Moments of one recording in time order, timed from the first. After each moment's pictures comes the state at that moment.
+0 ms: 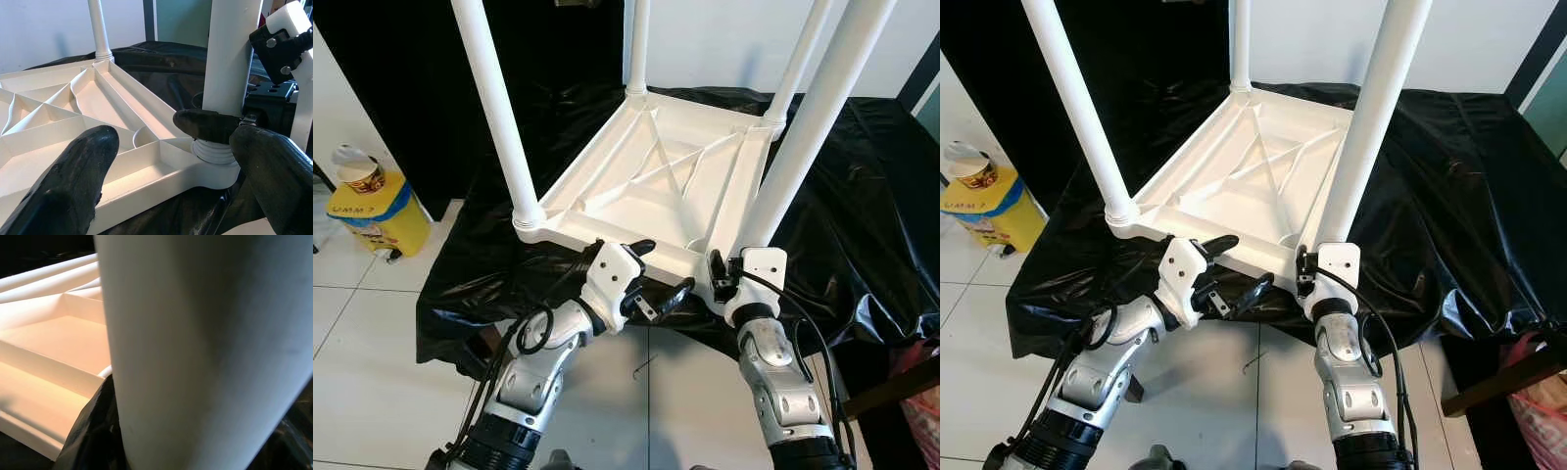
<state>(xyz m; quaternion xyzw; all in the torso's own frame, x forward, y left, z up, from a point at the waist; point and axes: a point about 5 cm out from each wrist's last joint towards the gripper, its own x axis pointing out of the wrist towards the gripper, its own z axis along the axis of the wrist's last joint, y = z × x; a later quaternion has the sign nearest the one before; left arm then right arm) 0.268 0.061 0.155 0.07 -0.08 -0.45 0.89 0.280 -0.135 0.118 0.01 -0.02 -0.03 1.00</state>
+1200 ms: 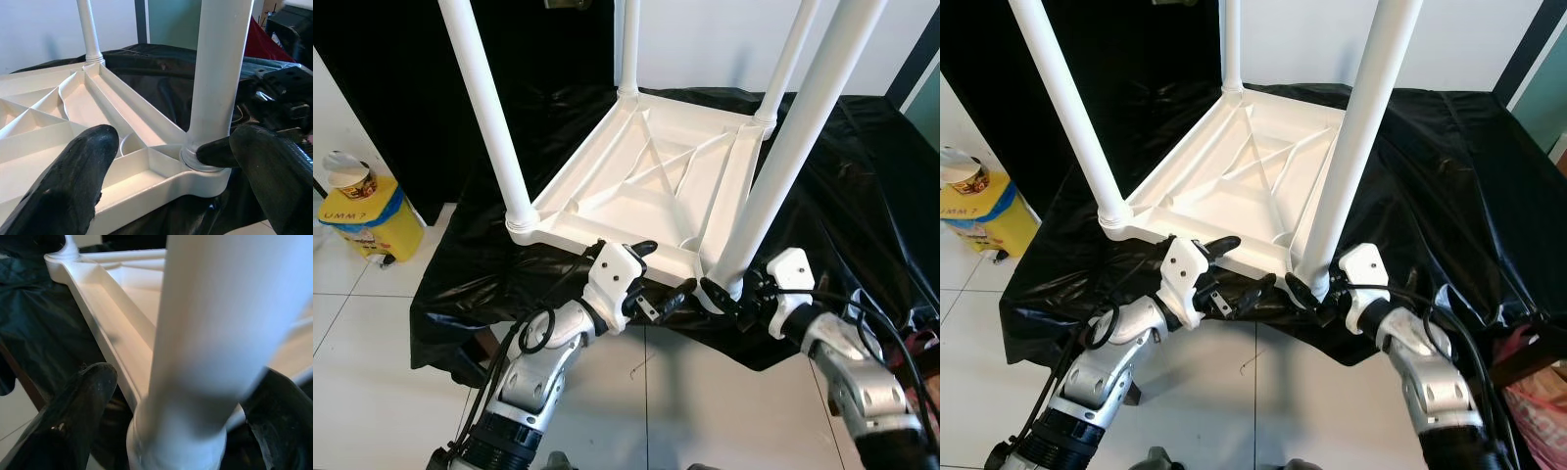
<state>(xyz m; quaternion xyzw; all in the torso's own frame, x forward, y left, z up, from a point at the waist) 0.269 0.058 0.156 0.06 -0.08 -0.46 0.88 0.283 -0.173 0.131 -0.10 -0.01 0.32 0.94</state>
